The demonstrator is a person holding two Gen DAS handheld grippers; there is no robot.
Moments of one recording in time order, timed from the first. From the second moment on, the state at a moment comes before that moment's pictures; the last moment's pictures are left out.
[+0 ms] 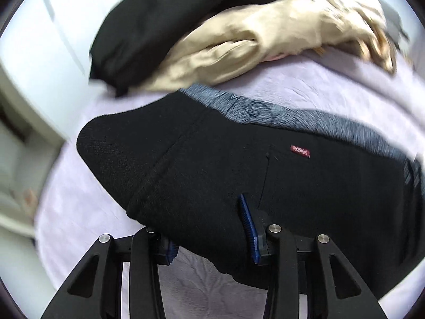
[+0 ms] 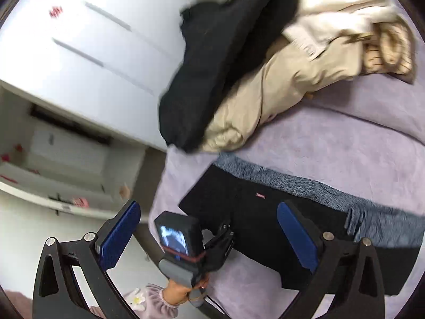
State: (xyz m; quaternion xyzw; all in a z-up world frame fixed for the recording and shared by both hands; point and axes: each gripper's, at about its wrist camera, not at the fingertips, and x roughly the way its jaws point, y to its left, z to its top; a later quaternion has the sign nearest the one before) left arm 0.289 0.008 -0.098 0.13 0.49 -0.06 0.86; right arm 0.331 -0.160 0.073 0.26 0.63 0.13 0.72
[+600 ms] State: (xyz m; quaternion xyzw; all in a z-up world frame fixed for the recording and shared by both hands) left arm 0.276 0.007 -0.100 0.18 0.49 -0.05 0.85; right arm 0.403 -0.008 -0.105 0.05 0.82 0.21 0.52
